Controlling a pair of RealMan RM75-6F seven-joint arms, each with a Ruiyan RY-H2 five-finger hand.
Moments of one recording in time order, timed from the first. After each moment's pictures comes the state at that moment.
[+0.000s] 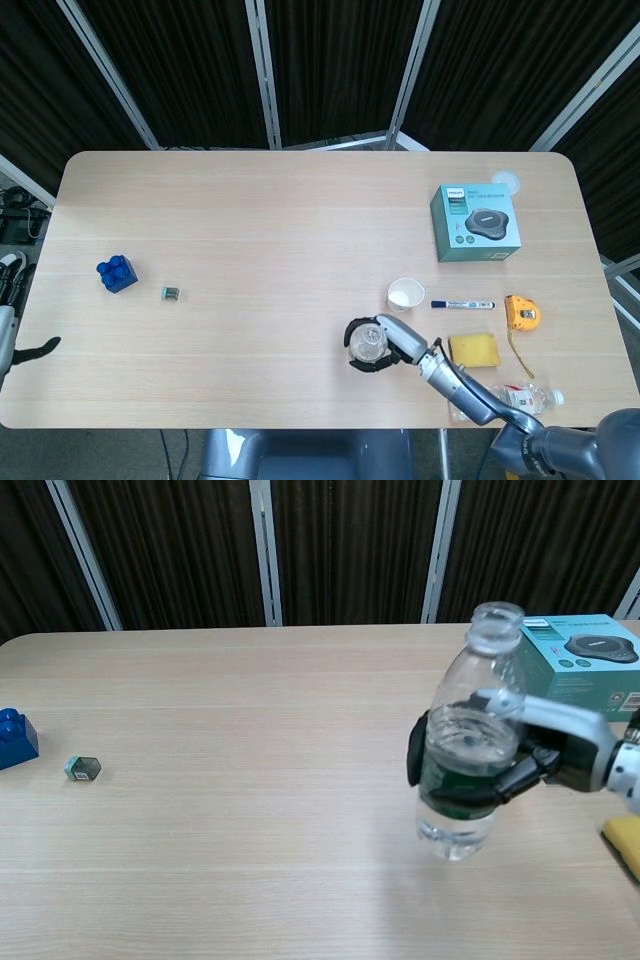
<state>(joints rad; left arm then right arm) -0.11 -1.03 -0.09 -1.79 1.31 1.43 0.21 0.65 -1.55 -0.08 -1.29 -1.71 1.14 1.01</state>
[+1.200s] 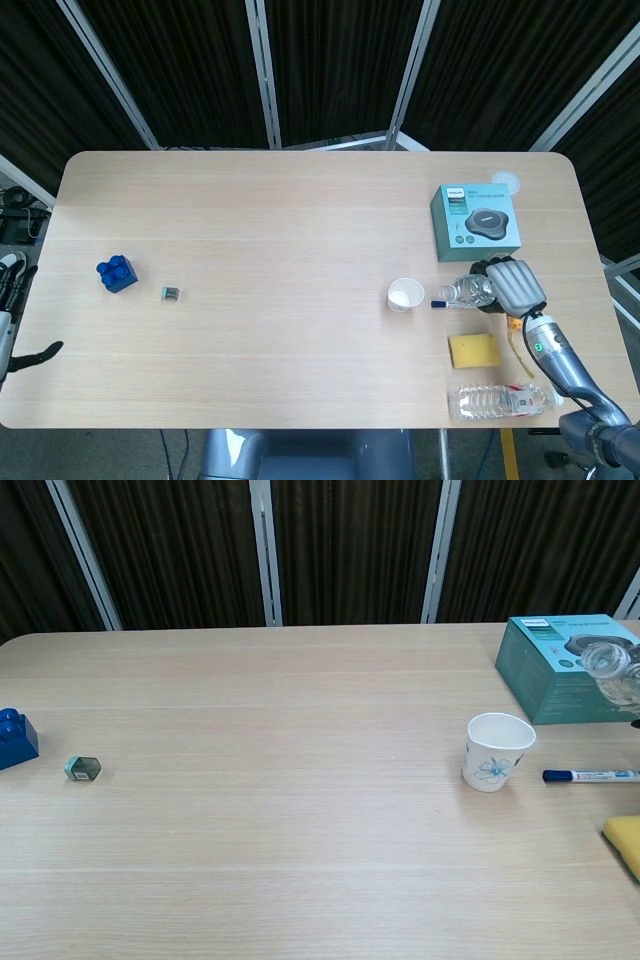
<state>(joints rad) -0.09 -0.98 -0.06 -1.84 1.40 1.47 0.13 0.54 -1.41 0.00 -1.03 -1.42 1.07 0.21</state>
